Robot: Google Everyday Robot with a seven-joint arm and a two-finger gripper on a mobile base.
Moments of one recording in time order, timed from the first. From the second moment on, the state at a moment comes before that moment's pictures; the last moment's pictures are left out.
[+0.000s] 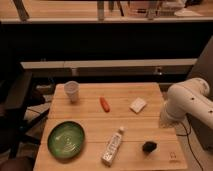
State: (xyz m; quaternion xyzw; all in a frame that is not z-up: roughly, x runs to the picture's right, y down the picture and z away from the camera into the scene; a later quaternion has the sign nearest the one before) arm 0.280 0.175 0.676 -0.32 -0.01 0.03 0.95
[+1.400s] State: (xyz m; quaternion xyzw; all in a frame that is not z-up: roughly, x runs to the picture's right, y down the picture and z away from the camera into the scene) arm 0.290 0.242 0.695 -0.34 -0.01 0.03 0.94
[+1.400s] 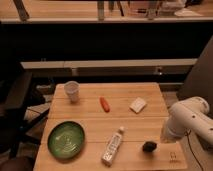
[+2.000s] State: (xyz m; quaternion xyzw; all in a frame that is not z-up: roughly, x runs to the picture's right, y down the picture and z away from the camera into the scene) arm 0.283 0.248 0.701 -0.35 0.00 0.02 0.94
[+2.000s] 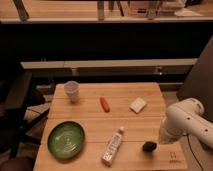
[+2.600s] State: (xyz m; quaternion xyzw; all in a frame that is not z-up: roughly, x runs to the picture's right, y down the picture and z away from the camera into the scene) arm 0.266 0.252 0.711 -0.35 0.00 -0.01 0.94
